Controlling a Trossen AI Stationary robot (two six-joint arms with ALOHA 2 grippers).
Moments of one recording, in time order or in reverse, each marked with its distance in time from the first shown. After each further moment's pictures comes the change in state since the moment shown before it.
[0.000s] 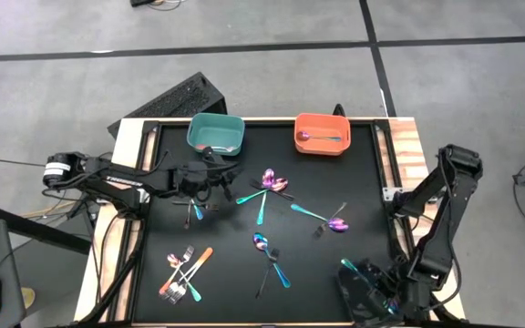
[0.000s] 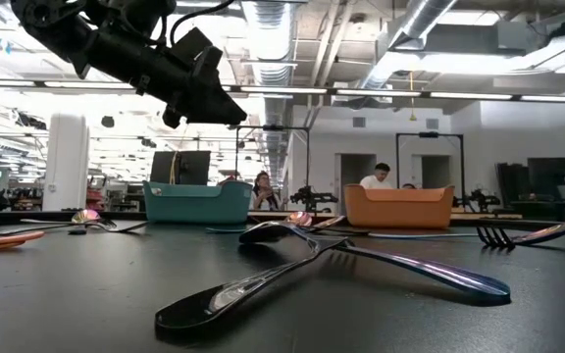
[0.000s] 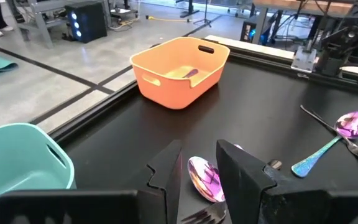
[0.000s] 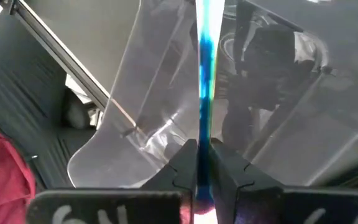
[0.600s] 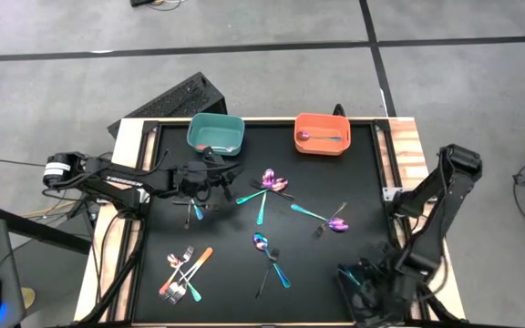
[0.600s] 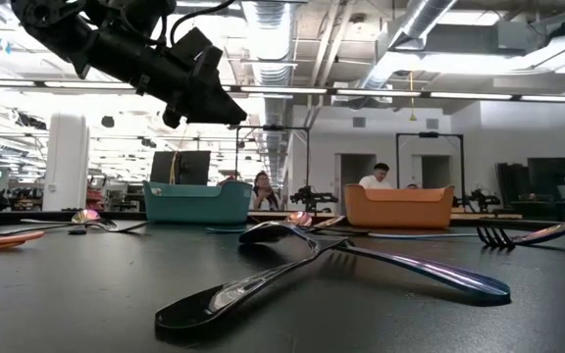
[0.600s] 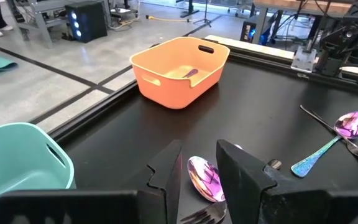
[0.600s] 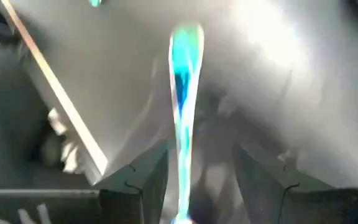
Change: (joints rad) left arm 0.000 0.000 0.000 0.000 0.000 -0.006; right arm -0.130 -0.002 0.000 -0.076 0.182 -0.324
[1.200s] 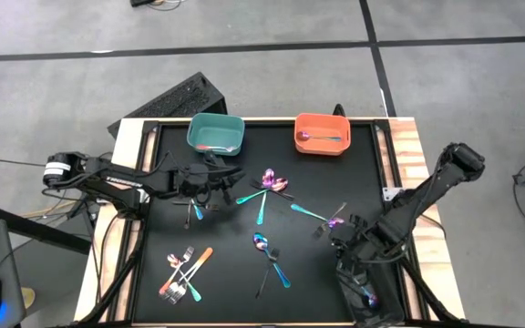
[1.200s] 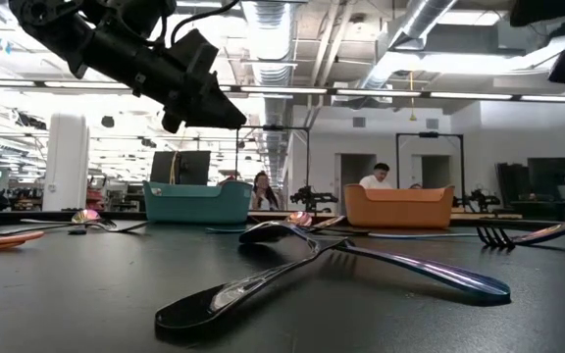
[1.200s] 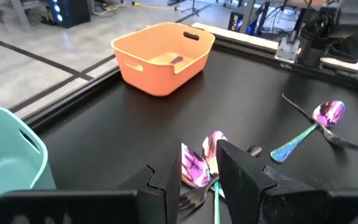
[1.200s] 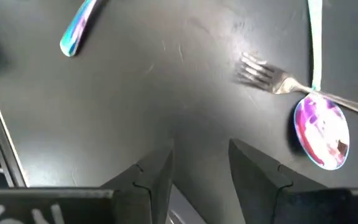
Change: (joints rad) left arm -0.022 0.000 0.000 -0.041 0.048 -0.048; right arm -0.354 -0.029 0.000 0.007 -0.126 -0.564
